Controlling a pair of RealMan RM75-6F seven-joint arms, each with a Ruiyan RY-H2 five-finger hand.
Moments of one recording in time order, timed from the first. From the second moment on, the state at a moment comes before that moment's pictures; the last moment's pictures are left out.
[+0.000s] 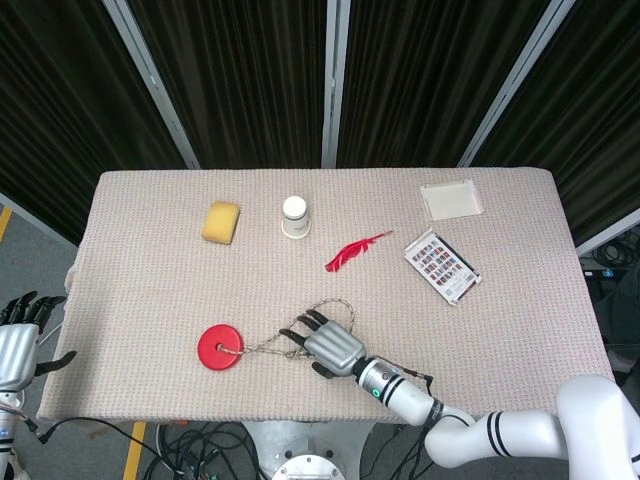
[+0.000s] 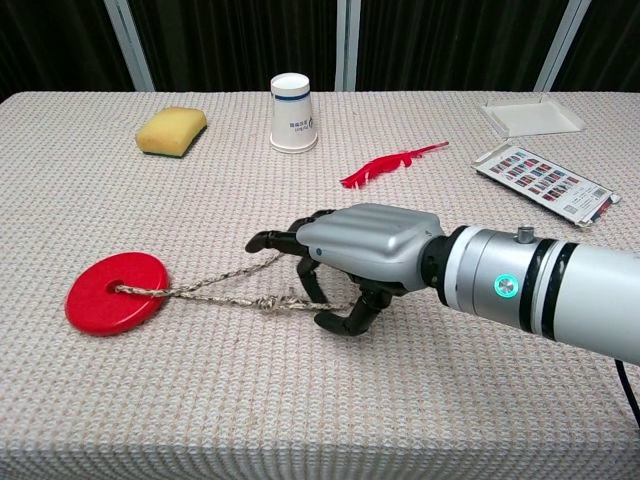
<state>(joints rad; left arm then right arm) -0.08 -1.23 -0.05 -1.39 1.44 1.46 -0.03 0.85 -1.67 0.06 -1.61 -1.21 0.80 -0.42</state>
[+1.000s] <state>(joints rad) -0.08 -1.24 -0.05 -1.38 1.44 1.45 -0.03 0.79 -1.66 0.06 -1.57 -1.33 0.96 -0.34</state>
